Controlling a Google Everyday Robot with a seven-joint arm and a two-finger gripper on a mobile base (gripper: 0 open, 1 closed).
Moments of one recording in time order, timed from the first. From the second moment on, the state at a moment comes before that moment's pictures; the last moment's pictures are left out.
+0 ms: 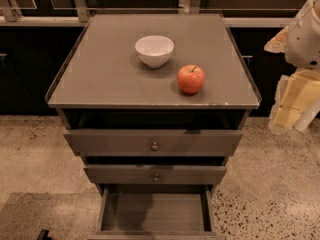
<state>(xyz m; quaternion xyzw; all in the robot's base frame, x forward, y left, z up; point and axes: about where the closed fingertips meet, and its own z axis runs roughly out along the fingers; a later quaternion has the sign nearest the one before) 0.438 -0.217 0.976 -0.60 0.78 -0.03 0.16</state>
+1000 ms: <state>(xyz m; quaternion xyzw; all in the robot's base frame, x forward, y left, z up) 0.477 -0.205 0.976 -0.59 0.77 0.01 0.25</state>
